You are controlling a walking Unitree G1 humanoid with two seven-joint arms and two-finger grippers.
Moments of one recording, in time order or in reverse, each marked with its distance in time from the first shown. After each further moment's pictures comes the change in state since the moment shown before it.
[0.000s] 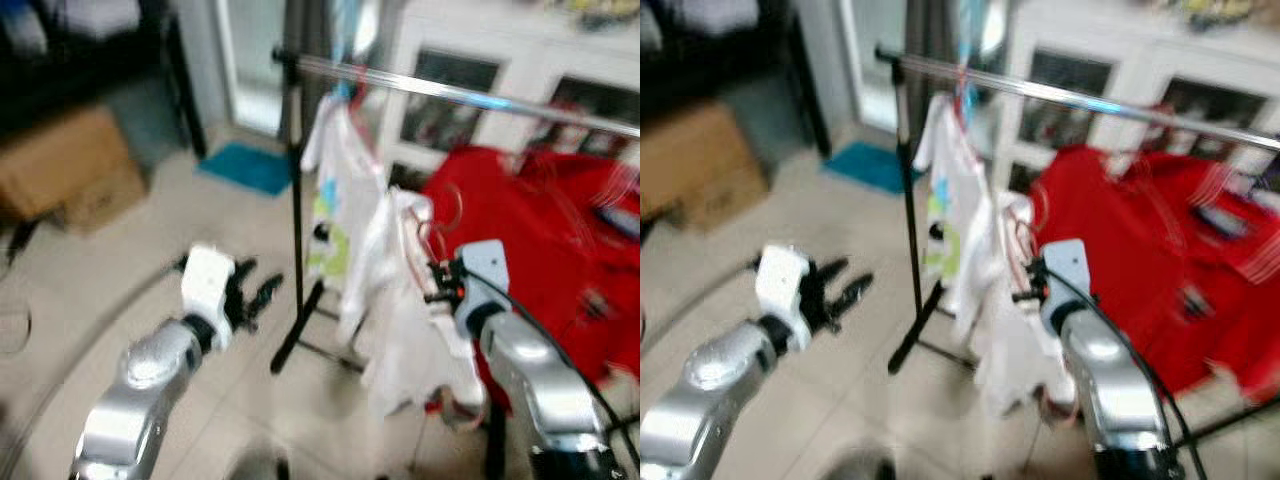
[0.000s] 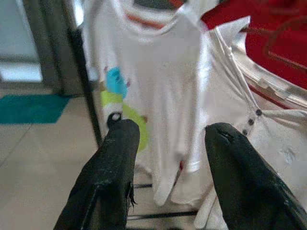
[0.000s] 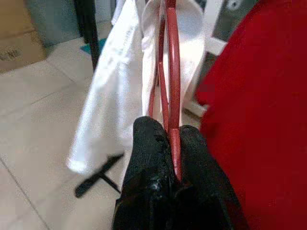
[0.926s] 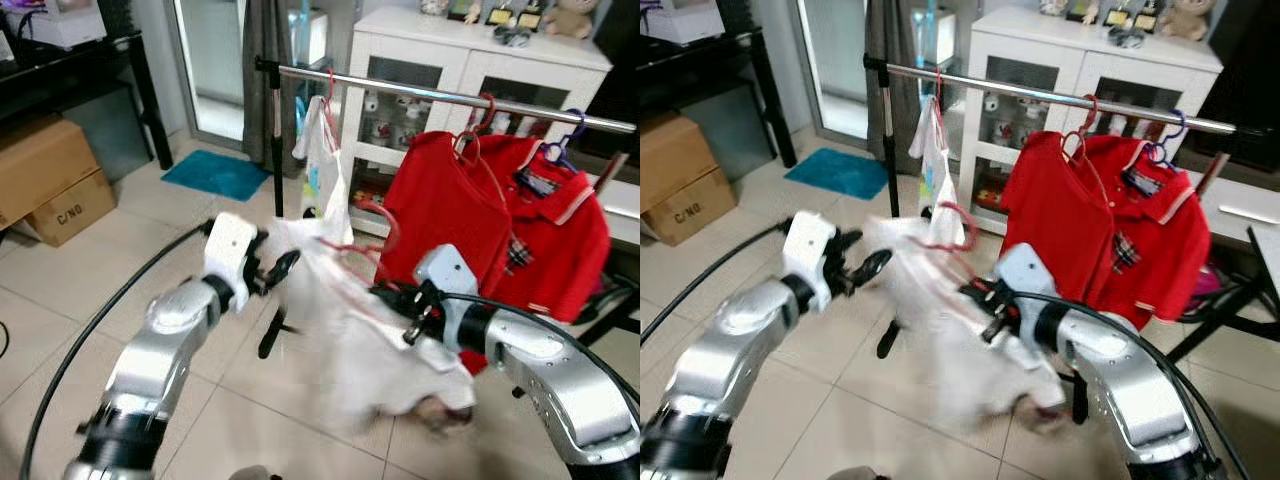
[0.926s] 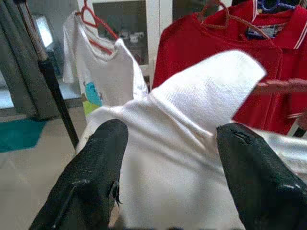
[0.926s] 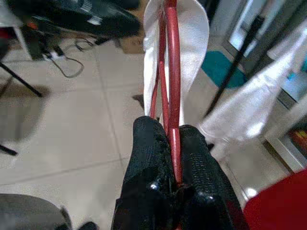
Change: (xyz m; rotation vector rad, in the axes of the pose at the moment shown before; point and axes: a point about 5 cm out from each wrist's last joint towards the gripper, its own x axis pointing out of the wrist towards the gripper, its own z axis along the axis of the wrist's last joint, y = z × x) left arm 0.044 0.012 0.018 0.074 0.012 -0.025; right arm -0.028 0.045 0.030 -0.175 -0.061 0.624
